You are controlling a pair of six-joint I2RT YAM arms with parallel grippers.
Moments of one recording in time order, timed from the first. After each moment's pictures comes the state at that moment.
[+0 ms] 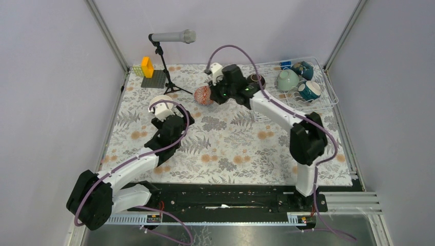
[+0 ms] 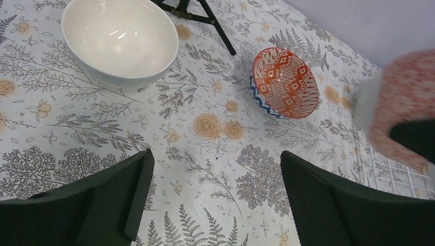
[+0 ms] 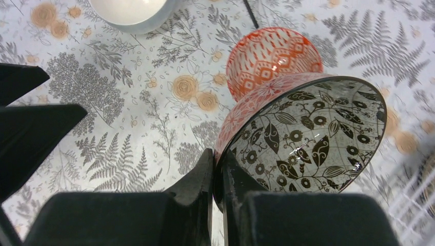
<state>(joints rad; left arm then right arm) -0.58 1.10 0.54 0.15 -0.69 -0.72 0.64 1.88 1.62 -0.31 -0.23 -0.05</state>
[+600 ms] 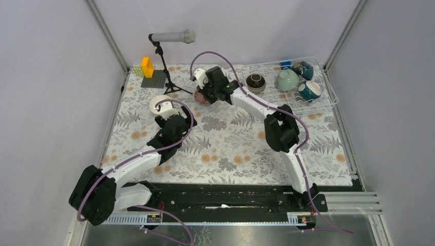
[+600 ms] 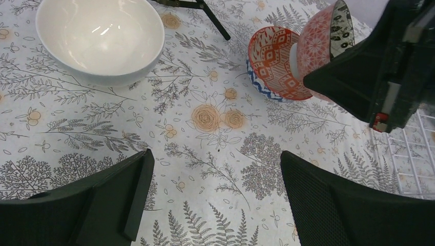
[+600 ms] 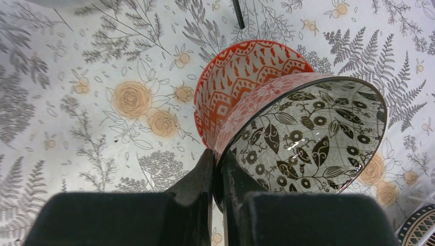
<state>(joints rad) -0.58 1.14 0.54 0.19 -0.63 -0.63 0.69 2.29 2.02 -0.43 -0.15 -0.26</state>
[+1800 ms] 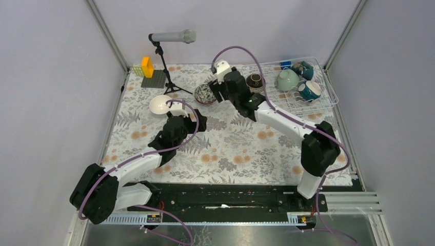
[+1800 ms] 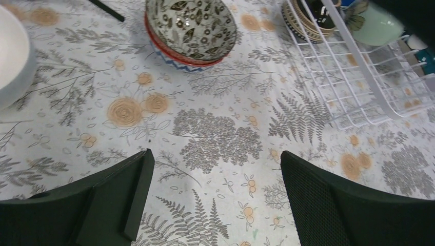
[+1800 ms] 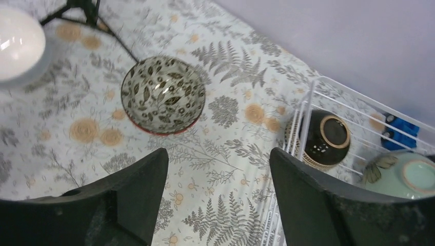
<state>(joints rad) -0.58 1.16 0.50 0.36 -0.28 -0.49 0.74 1.79 1.47 -0.08 0.30 -0.17</state>
